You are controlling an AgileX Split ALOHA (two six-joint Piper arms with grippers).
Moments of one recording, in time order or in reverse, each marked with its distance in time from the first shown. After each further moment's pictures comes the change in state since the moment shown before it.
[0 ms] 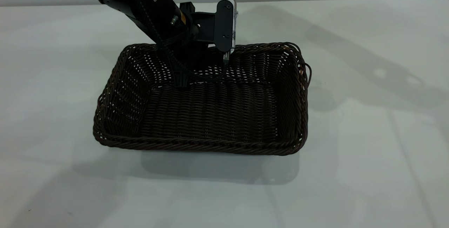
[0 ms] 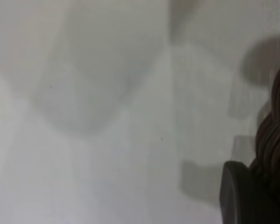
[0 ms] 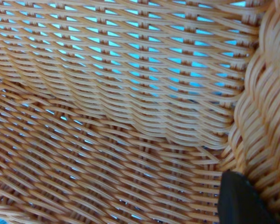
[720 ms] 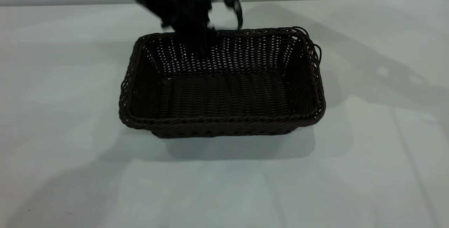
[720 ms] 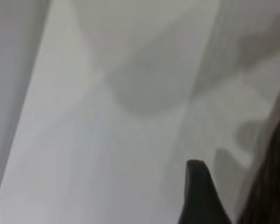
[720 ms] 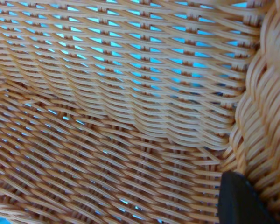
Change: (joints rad) left arm -0.001 -0.130 0.003 -0.007 -0.009 -0.346; right arm -0.027 0.000 -0.022 0.007 -0.013 0.000
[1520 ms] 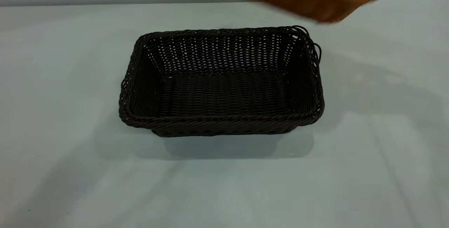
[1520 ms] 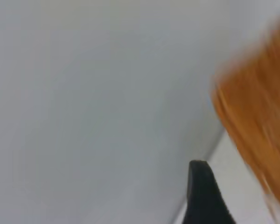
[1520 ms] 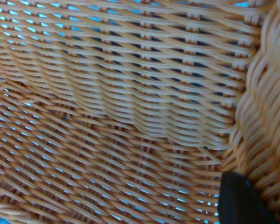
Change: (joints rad) left arm 0.026 -0.789 0.000 -0.004 0.352 -0.074; right arm 0.172 0.002 -0.050 -0.330 0.084 0.040
